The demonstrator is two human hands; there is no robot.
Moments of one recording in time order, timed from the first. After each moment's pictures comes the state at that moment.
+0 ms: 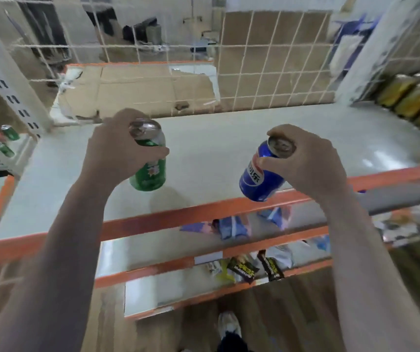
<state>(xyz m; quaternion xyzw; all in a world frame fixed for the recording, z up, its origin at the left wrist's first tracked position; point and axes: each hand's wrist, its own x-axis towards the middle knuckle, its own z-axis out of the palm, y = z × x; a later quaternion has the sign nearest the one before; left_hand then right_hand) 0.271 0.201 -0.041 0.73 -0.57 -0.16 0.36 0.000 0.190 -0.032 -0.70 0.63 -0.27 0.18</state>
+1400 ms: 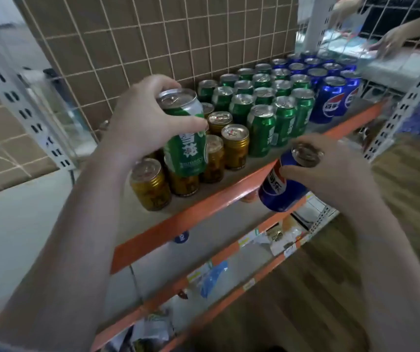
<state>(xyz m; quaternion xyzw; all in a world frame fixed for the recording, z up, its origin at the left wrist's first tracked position) -0.505 -0.049 0.029 0.53 -0.74 -0.21 0.35 -0.745 0.038 -0.033 -0.57 0.76 -0.30 0.10</state>
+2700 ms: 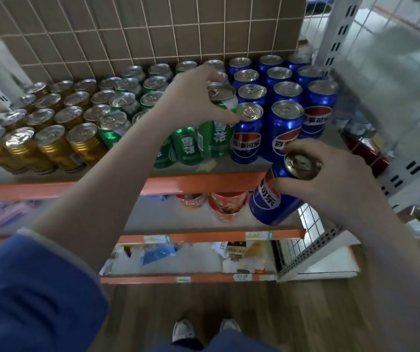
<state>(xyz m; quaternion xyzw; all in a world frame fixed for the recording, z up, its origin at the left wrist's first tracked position) -0.912 -0.188 0.006 0.68 -0.69 -0.12 0.23 -1.146 -0.132 -0.033 -0.76 0.55 -0.24 0.25</state>
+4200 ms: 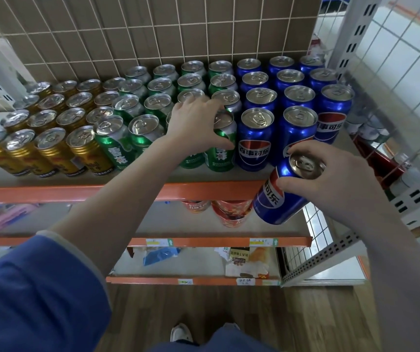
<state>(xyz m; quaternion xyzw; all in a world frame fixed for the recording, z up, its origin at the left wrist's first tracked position) -0.905 -0.207 -0.041 0.72 -0.69 0.00 0.08 -1.143 -0.166 -0.050 -0.77 0.53 -0.25 0.25</state>
